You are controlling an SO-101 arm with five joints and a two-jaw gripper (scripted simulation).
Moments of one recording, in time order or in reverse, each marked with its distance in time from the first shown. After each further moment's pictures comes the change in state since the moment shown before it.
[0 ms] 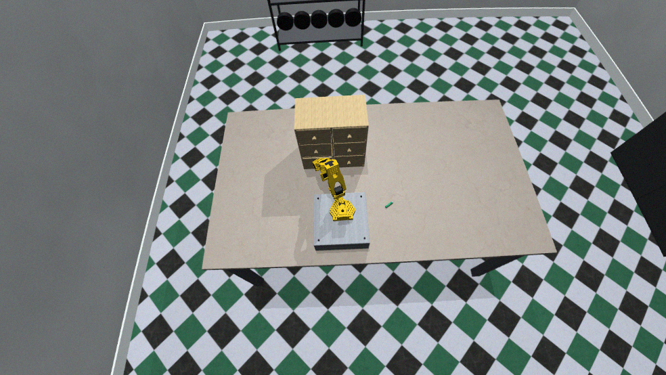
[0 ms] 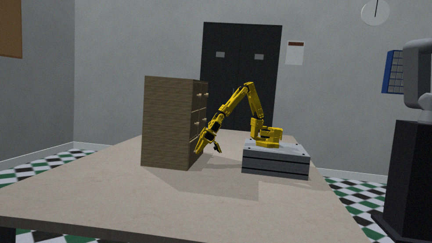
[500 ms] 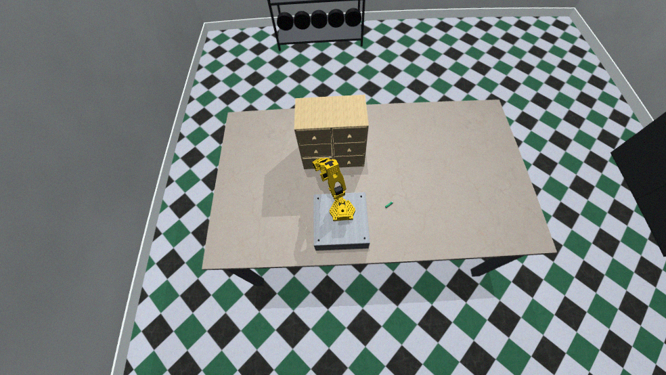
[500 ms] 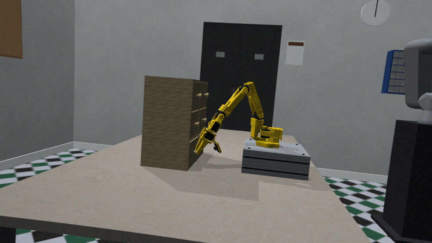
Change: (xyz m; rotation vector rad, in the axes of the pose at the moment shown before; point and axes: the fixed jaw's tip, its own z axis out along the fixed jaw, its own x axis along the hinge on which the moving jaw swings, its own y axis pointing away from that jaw) arm 0.000 0.000 0.000 0.000 0.000 0.000
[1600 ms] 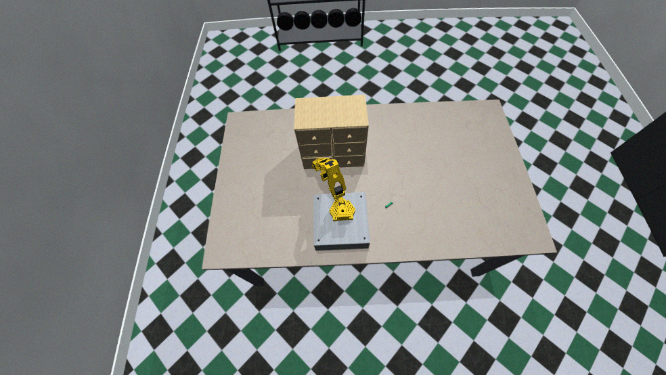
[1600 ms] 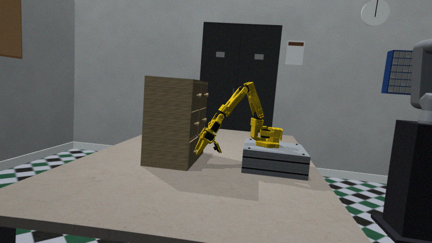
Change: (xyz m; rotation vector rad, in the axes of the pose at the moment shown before) arm 0.000 0.001 0.000 -0.003 -0.001 0.003
